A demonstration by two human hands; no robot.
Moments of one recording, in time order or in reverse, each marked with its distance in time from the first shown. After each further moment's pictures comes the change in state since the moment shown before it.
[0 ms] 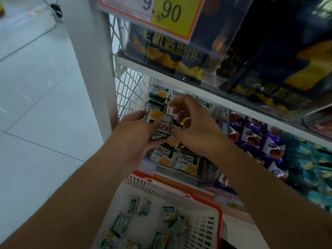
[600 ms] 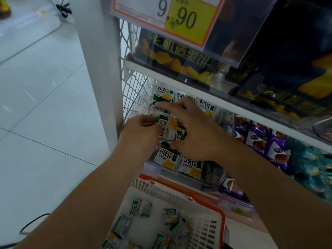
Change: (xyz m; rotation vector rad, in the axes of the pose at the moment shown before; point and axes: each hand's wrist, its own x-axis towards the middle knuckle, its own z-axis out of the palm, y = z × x) left_hand 0.010 -0.009 -0.003 0.390 0.208 0.109; right_hand 0.009 -0.010 -0.005 -0.454 -0.251 -0.148
